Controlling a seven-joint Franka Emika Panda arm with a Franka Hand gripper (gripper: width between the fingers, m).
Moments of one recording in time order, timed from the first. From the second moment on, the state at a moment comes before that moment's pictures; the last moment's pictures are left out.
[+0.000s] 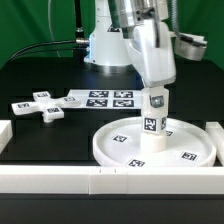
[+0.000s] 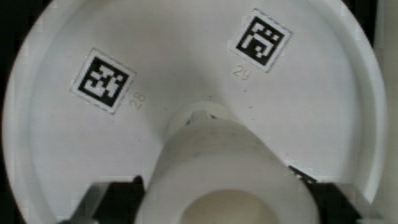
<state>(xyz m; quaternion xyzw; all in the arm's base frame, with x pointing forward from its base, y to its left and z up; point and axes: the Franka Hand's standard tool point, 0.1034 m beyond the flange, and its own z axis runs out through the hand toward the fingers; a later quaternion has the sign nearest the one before) 0.558 0.038 0.081 -0.65 0.75 0.04 0.13</state>
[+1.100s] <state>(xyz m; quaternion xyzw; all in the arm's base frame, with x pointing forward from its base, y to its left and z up) 0.558 0.040 0.080 -0.66 0.74 0.06 0.14</state>
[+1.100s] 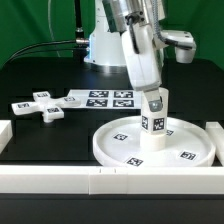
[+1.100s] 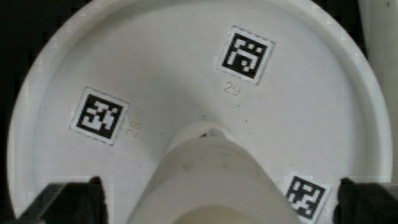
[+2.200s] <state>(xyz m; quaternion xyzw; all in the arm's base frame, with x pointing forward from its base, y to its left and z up) 0.565 0.042 0.085 -0.95 0.29 0.00 0.11</state>
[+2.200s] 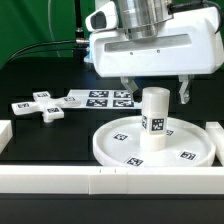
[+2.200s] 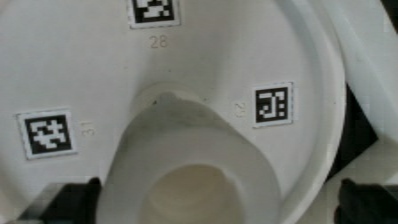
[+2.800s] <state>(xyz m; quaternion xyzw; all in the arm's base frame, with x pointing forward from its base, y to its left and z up) 0.566 0.037 0.084 -1.00 0.01 -0.03 0.08</state>
